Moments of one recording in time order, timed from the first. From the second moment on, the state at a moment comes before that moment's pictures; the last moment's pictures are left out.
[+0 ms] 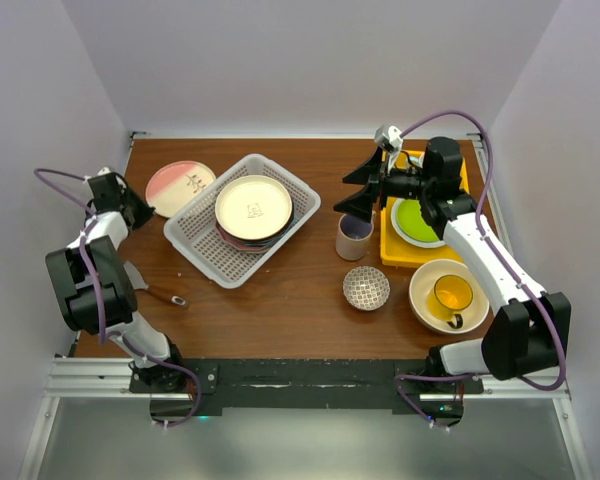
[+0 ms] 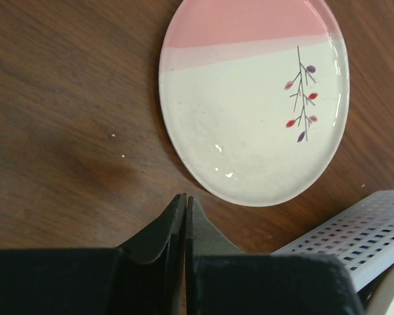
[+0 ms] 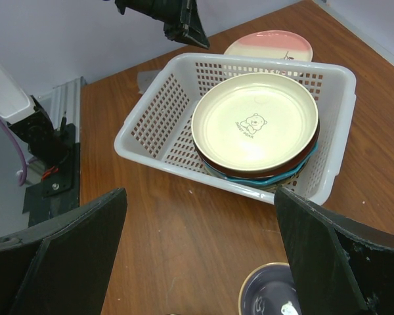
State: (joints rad) left arm 0.38 1.67 1.01 -0.09 0.17 -0.48; right arm 0.22 1.37 1.14 0.01 -1.07 0.03
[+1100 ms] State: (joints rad) left arm 0.24 1.61 0.94 -0.18 0.22 -0.36; right arm 0.22 1.37 1.14 0.01 -1.07 0.03
